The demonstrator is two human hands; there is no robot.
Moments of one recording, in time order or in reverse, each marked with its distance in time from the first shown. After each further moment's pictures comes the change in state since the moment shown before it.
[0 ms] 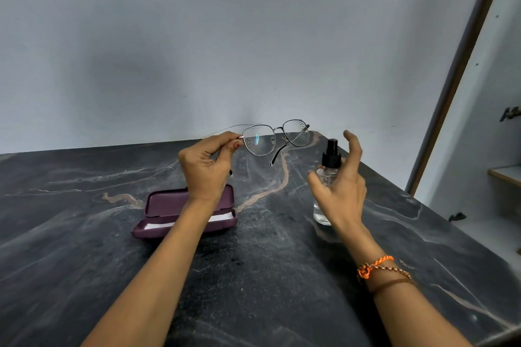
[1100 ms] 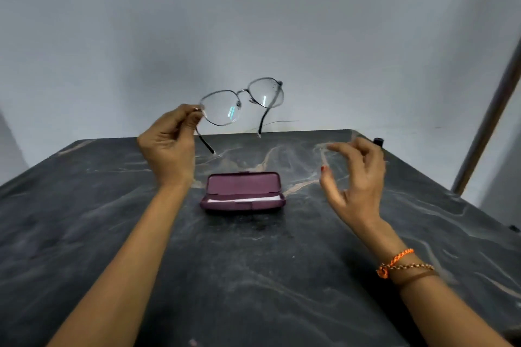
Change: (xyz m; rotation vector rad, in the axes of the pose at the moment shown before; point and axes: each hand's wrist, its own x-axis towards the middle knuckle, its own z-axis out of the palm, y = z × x) left_hand 0.030 0.038 -0.117 0.055 0.274 0.021; right_hand -0.030 -0.053 0.010 -0.012 0.114 -0.525
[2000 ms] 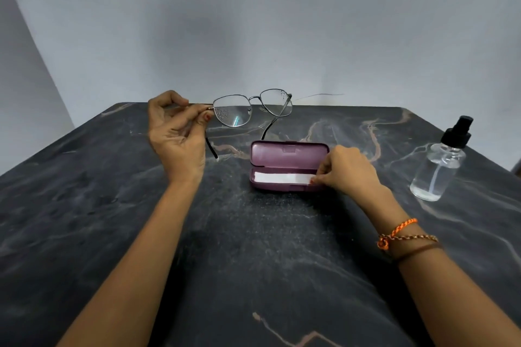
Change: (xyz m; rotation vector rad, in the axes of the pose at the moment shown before) left_hand -0.007 -0.023 -0.066 0.167 0.022 -0.022; right_hand 0.005 -0.046 0.070 -0.208 -1.051 0.399
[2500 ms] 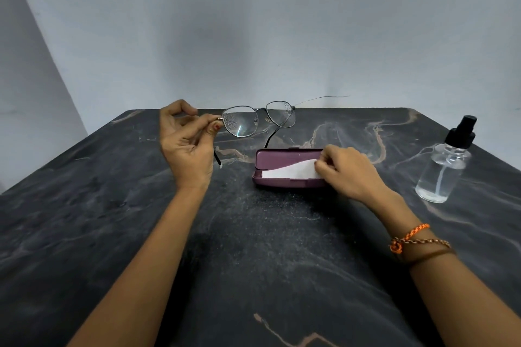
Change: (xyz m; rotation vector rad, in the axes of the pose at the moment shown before) left_hand -0.004 -0.001 0.001 0.031 -0.037 0.027; right_hand 0.000 0.008 0.004 0.086 0.146 -0.200
